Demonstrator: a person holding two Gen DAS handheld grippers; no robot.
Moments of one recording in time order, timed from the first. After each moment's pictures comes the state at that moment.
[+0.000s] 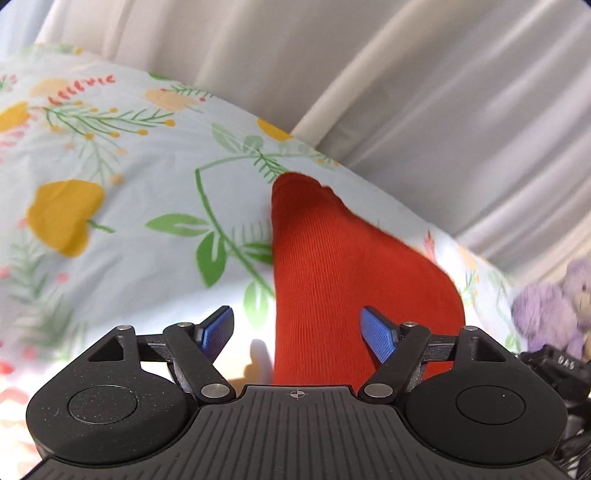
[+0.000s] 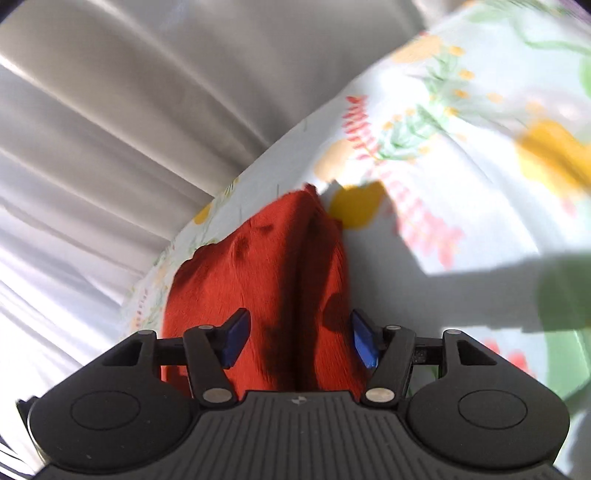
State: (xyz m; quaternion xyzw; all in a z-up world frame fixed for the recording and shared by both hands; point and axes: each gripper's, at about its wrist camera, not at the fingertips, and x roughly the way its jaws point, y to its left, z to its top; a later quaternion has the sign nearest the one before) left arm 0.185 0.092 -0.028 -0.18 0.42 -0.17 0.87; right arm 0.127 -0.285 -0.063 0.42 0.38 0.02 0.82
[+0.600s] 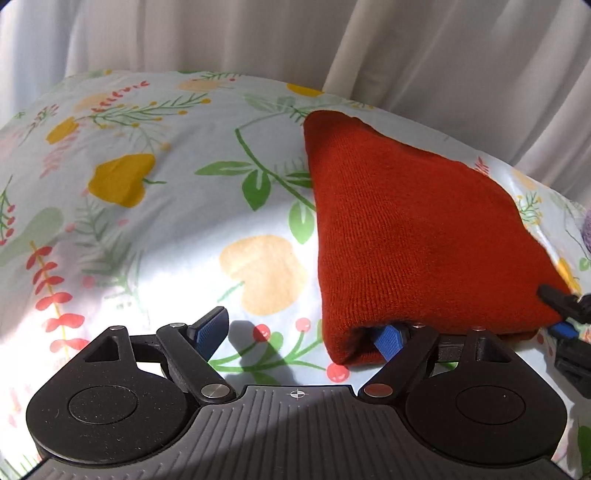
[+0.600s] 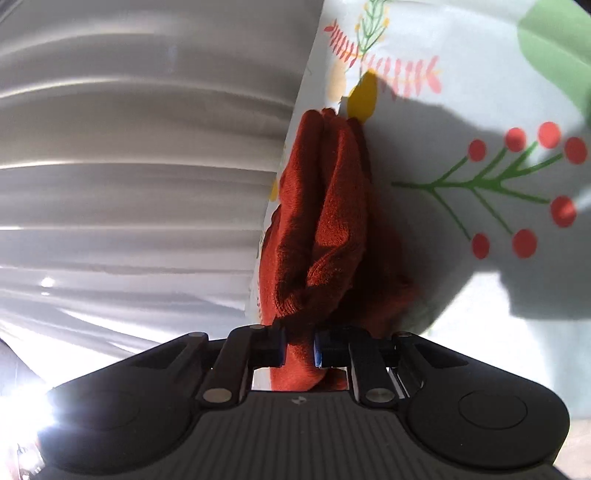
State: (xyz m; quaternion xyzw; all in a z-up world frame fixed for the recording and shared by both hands) left arm 0.136 0.062 -0.047 -0.06 0.45 -0.08 0.89; right arm 0.082 -0.282 -0.125 0.62 0.33 0.12 0.70
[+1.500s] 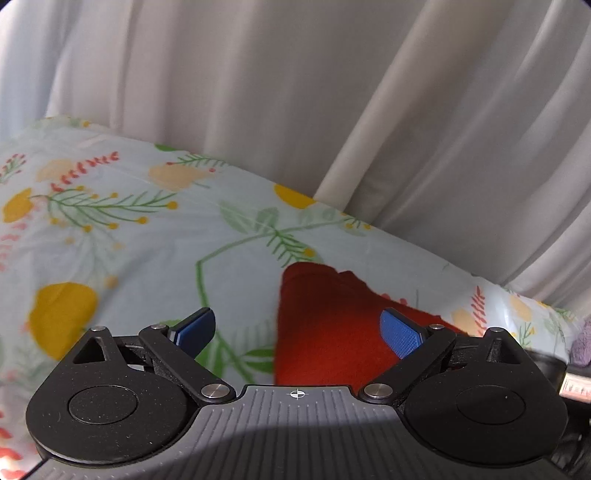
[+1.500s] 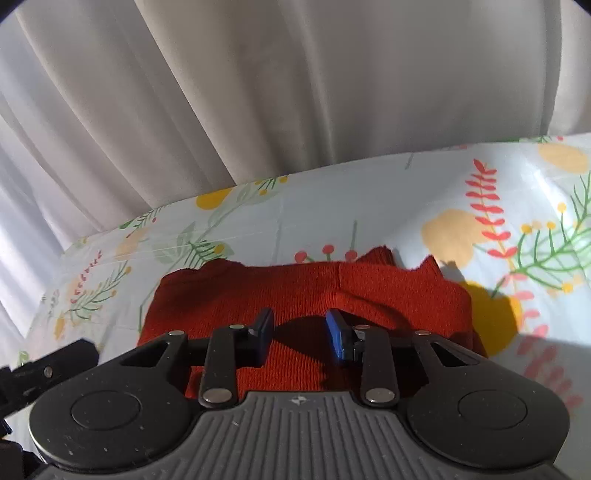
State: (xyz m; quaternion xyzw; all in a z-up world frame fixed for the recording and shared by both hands) left arm 0.265 0.036 -0.011 -0.14 0.38 -0.07 0.91; right arm 0.272 -0.181 -0.043 0.18 0.40 0.02 0.90
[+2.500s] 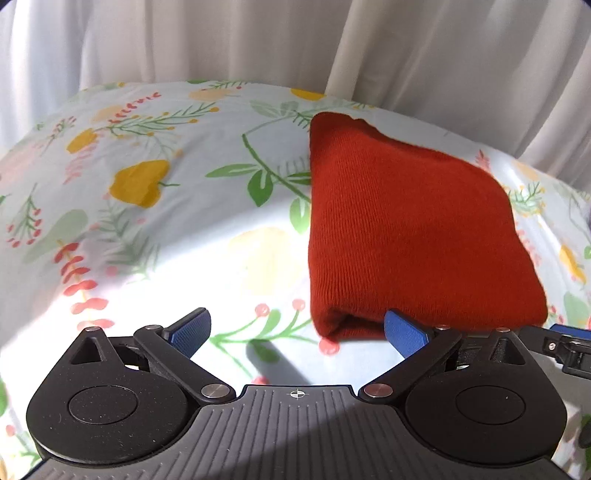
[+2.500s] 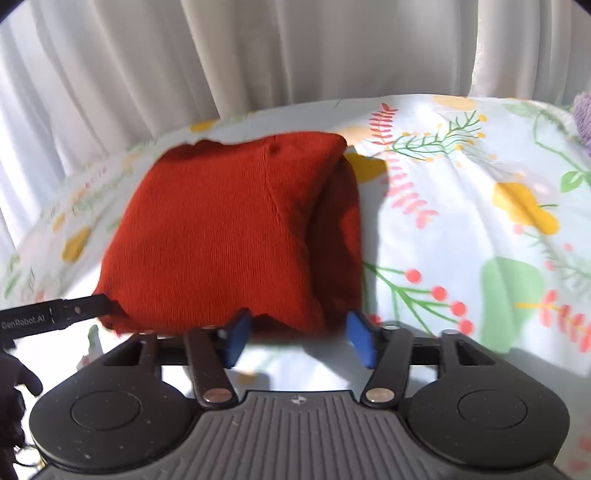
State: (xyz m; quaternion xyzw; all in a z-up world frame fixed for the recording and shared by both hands) left arm 0.110 0.046 -0.027 -0.01 0.46 -0.05 0.89; right arm 0.061 -0.204 -0.039 0.11 0.44 0.00 0.89
